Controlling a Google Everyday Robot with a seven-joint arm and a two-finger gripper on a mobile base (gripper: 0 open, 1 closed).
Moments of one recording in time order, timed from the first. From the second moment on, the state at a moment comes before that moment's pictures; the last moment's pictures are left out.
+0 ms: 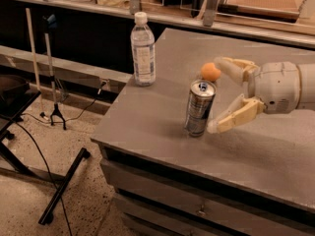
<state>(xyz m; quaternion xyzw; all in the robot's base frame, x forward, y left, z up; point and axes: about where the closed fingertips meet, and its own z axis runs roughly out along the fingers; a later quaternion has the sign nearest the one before) 0.469 -0.110 0.936 -0.53 0.59 0.33 0.51</state>
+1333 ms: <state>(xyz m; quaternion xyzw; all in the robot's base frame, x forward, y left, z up) 0.467 -0.089 0.923 -0.52 0.59 0.37 0.50</state>
